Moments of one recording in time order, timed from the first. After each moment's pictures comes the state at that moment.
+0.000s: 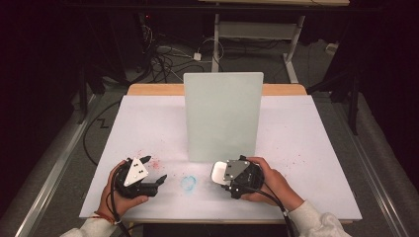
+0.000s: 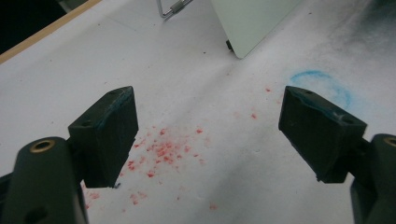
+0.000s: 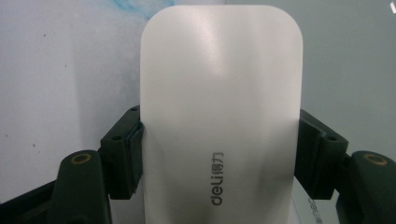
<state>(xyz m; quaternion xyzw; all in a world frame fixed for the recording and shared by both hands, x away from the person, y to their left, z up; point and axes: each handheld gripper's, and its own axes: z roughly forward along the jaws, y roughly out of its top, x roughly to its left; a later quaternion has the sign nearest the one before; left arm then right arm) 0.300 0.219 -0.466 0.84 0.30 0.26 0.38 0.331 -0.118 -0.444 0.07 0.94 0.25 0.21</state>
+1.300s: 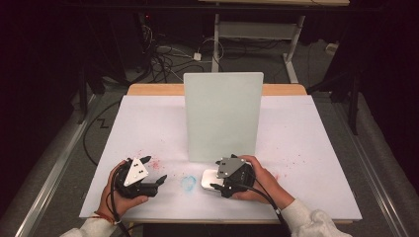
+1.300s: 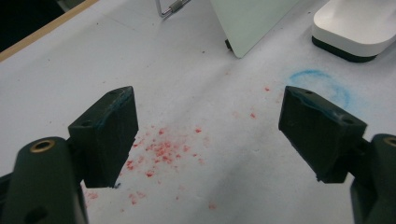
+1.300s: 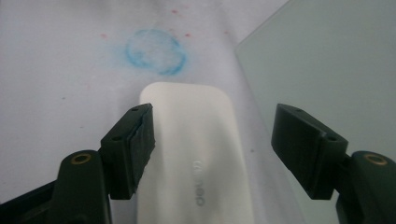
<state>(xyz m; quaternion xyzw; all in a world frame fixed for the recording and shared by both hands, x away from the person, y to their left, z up) 0.300 0.219 -0.466 0.84 0.29 0.26 0.38 0.335 -0.102 -0.447 0.07 0.92 0.32 0.19</state>
